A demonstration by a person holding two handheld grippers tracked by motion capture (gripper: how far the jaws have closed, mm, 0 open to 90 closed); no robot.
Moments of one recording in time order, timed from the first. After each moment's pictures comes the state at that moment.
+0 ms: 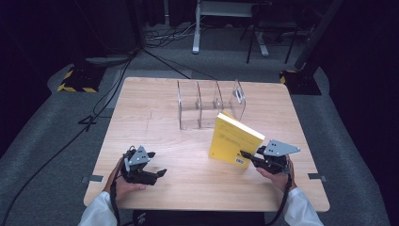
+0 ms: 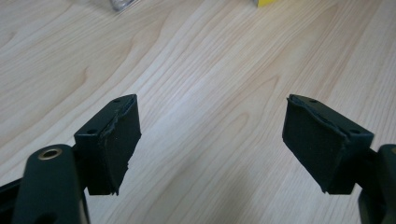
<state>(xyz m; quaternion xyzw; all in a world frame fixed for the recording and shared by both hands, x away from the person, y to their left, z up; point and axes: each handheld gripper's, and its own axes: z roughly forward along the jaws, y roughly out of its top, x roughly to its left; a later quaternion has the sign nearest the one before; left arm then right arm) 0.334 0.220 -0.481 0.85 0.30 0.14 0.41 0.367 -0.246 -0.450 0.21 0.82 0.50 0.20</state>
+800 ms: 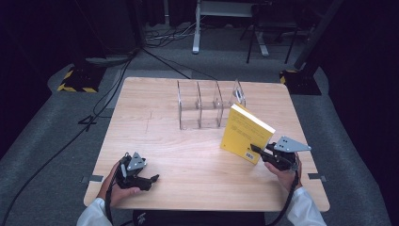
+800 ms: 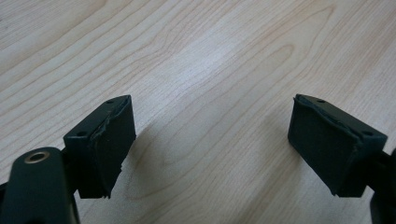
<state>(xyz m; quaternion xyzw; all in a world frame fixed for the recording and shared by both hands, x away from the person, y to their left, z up) 0.326 0.229 -0.504 0.86 0.35 0.14 0.35 0.375 -0.272 -0.450 0.27 0.79 0.50 0.23</state>
